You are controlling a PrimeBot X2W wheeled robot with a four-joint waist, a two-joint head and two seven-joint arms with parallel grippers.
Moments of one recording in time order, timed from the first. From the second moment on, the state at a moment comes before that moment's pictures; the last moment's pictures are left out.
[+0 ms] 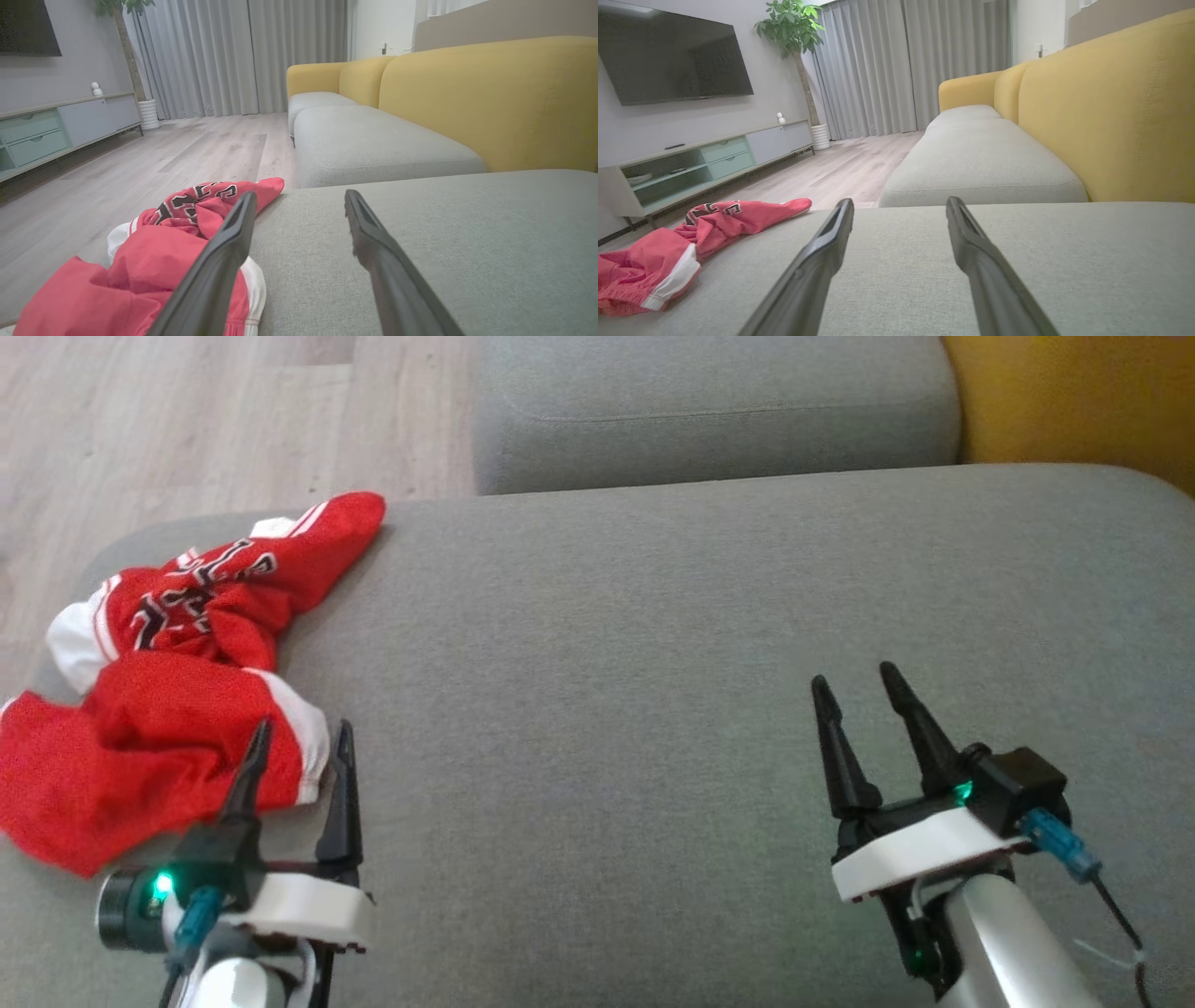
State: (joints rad) left arm 0.01 0.09 -0.11 0.12 -0.05 0.04 -0.25; right arm -0.16 -0.07 0.21 0.33 0.23 0.13 -0.25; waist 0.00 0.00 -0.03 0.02
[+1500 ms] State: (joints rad) left arm 0.01 0.06 0.04 0.23 -0.17 -0.04 -0.23; right arm -0.15 -0.06 0.32 0.30 0.32 0.13 -0.25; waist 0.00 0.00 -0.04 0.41
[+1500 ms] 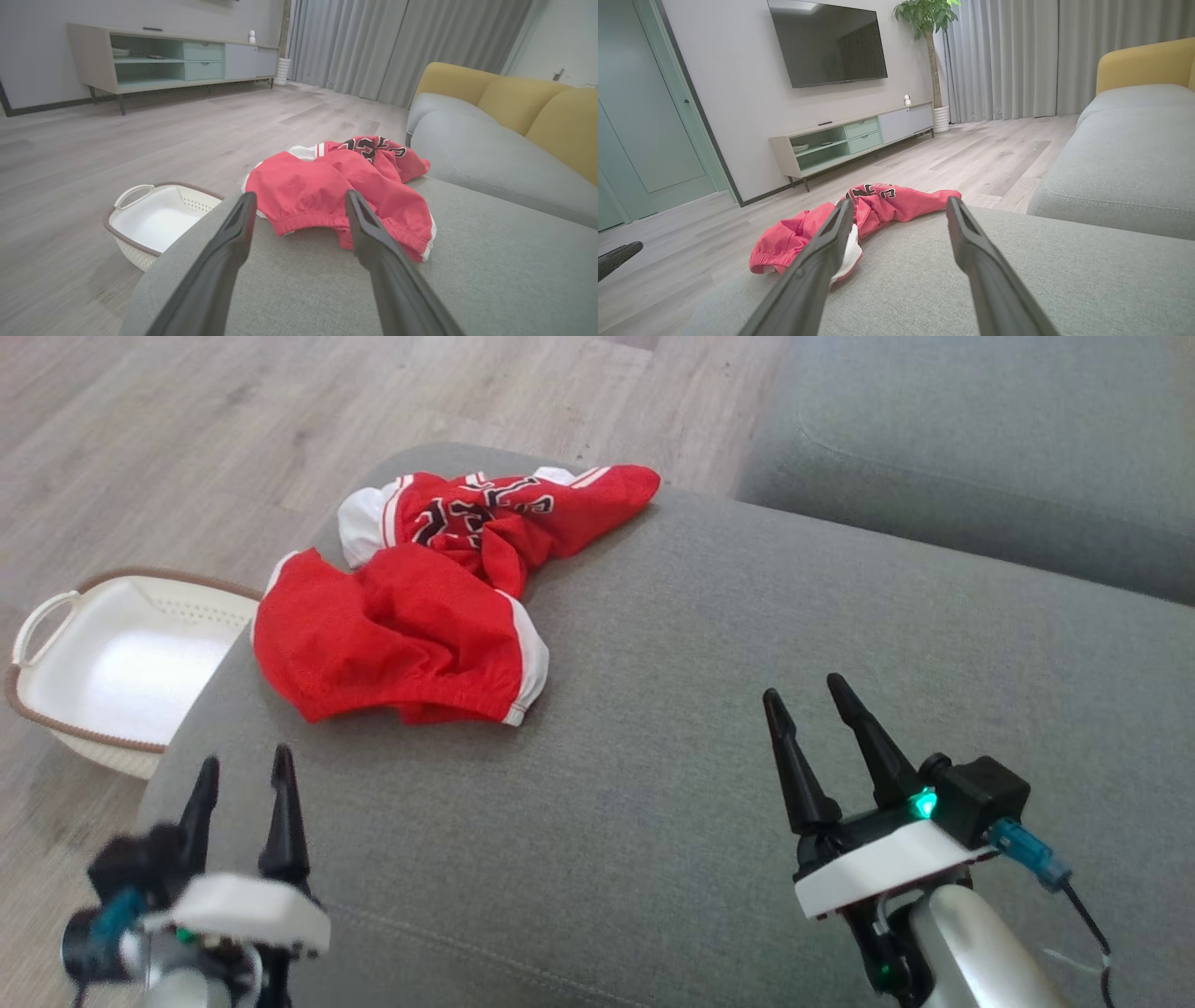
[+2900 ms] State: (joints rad) left arm -0.62 0.33 0.05 0.98 -0.50 -0.12 0.55; right arm -0.30 -0.10 0.35 0.28 0.34 0.13 -0.25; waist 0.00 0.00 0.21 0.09
